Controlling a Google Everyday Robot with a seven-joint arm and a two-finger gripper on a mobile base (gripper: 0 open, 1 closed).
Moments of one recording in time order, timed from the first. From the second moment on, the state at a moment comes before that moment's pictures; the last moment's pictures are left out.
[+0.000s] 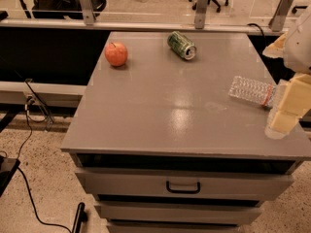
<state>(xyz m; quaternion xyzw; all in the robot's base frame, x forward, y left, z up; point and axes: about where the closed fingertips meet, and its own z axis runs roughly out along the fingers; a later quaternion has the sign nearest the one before) 0.438 -0.217 0.976 -0.60 0.78 -0.03 0.16</state>
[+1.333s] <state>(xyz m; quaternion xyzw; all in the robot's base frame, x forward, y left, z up) 0.602 -0.103 0.977 -0.63 0.72 0.03 0.29</state>
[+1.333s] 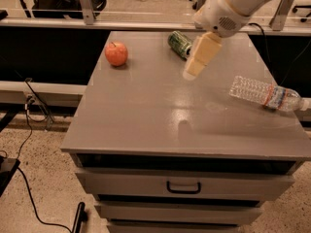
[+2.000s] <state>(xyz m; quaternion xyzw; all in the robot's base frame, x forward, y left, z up) 0.687 0.002 0.969 -0.59 0.71 0.09 0.37</state>
